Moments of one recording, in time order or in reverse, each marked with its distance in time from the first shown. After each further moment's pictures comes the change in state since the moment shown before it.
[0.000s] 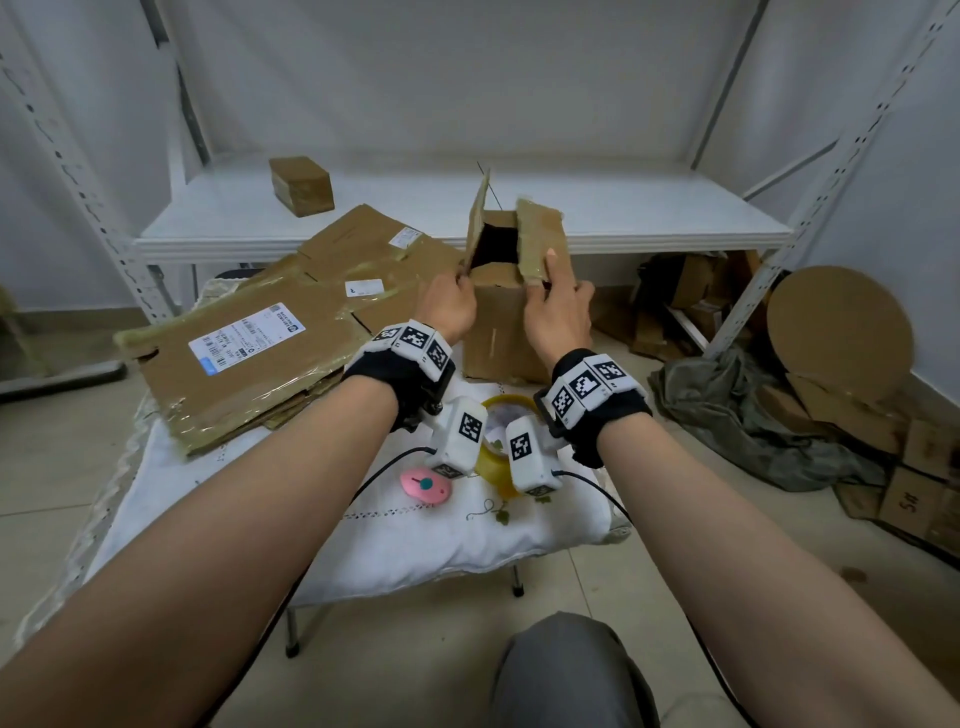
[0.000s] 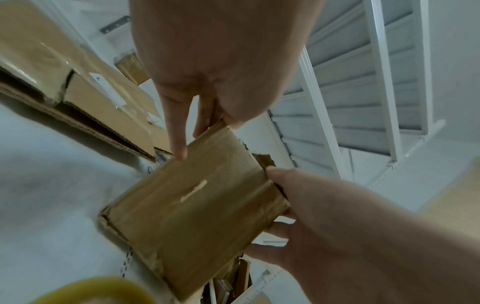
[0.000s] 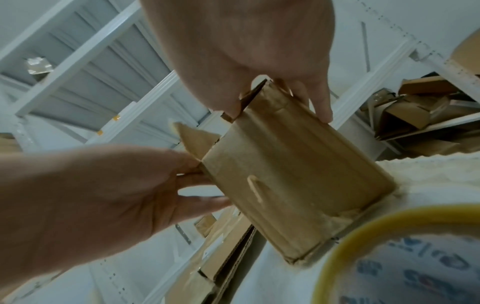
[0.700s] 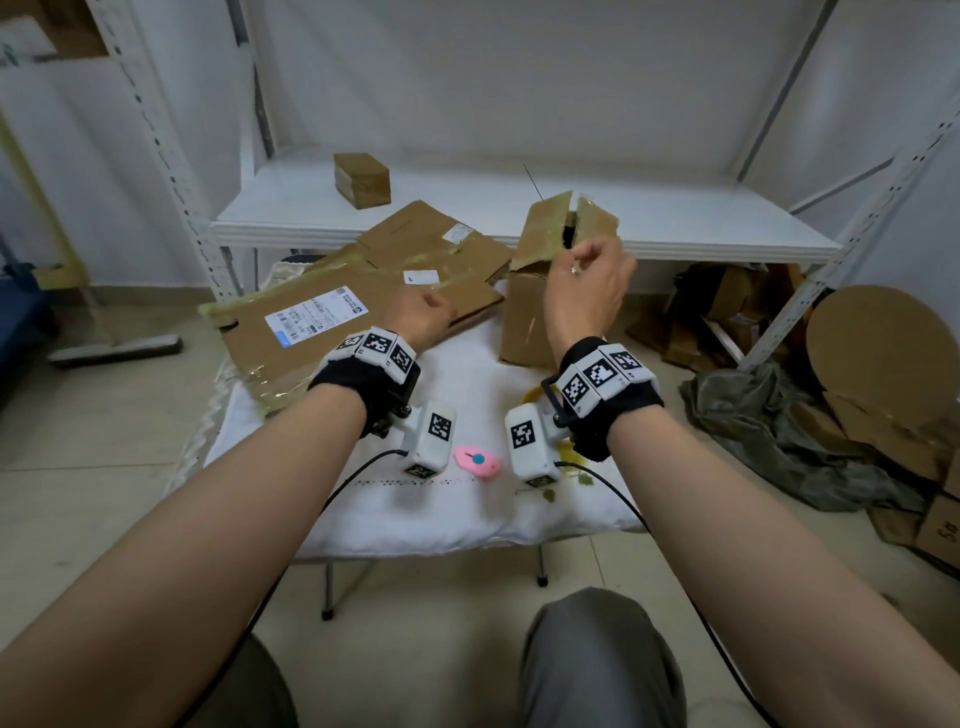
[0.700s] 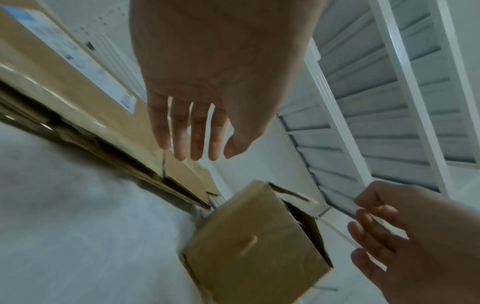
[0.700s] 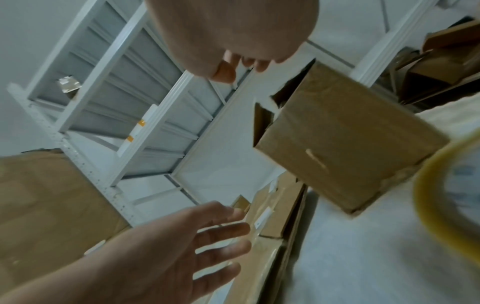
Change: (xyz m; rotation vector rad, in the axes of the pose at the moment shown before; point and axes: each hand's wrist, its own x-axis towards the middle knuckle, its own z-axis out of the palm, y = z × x) left_hand -0.039 -0.061 -0.080 0.005 0.069 -0.145; right_hand -0.043 -0.050 0.021 0.242 0.364 -0.137
